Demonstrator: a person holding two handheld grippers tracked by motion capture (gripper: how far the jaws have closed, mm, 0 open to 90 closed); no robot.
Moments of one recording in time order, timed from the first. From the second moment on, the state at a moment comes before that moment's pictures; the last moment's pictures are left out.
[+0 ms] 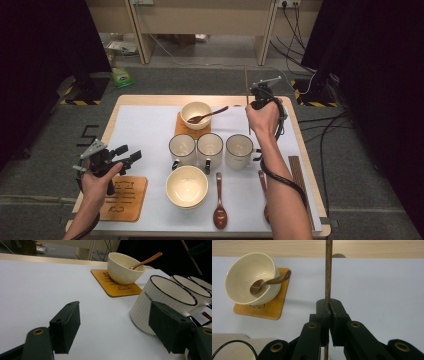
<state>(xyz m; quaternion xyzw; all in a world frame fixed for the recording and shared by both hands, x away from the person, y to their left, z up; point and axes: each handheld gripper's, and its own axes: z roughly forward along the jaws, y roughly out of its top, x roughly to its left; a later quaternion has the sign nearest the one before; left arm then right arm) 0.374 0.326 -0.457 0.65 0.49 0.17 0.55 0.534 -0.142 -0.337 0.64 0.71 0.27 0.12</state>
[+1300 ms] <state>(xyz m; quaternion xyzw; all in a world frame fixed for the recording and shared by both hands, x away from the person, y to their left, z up) 0.374 0.327 -0.456 0.65 0.49 0.17 0.55 0.538 -0.129 -0.337 0.63 0.72 0.27 0.12</state>
